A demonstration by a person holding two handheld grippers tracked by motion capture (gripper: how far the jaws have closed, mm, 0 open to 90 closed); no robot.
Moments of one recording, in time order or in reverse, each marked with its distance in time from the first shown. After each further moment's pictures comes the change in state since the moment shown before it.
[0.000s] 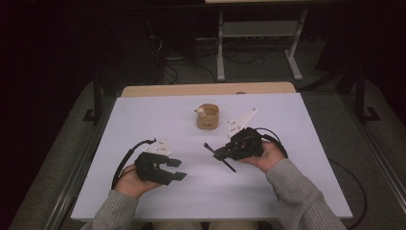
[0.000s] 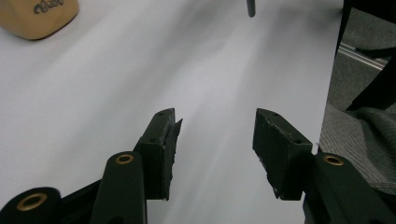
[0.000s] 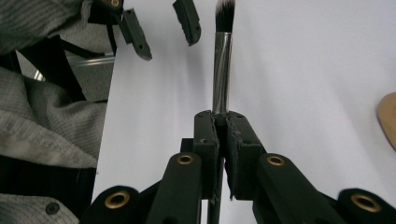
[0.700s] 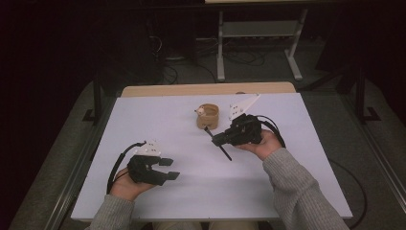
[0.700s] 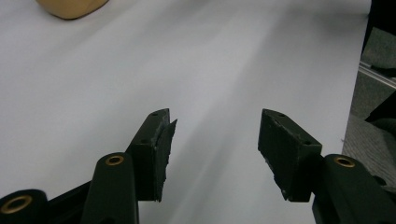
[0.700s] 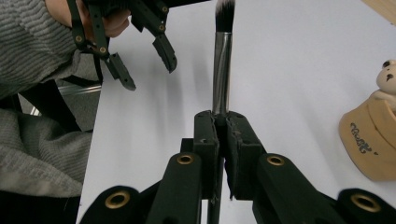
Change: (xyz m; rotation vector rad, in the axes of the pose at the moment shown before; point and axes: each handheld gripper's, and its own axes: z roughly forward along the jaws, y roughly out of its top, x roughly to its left) left arm 0.011 -0.025 -0.003 -0.040 0.054 -0.063; right arm -0.028 0.012 -0.011 -0.087 -0.014 0.059
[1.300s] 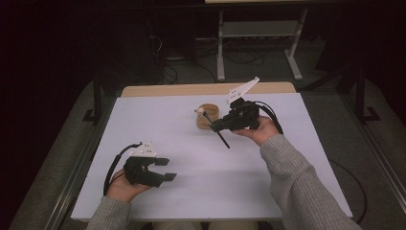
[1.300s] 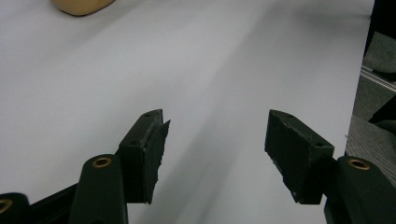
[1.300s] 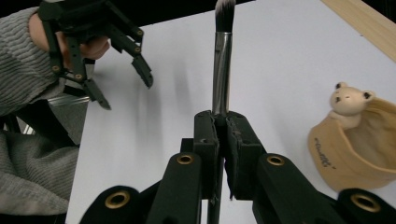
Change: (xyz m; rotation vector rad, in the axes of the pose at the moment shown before) left arm 0.004 -0.008 -0.006 -0.022 0.007 -0.011; right arm -0.027 0.025 -0.008 -0.007 -0.018 0.039
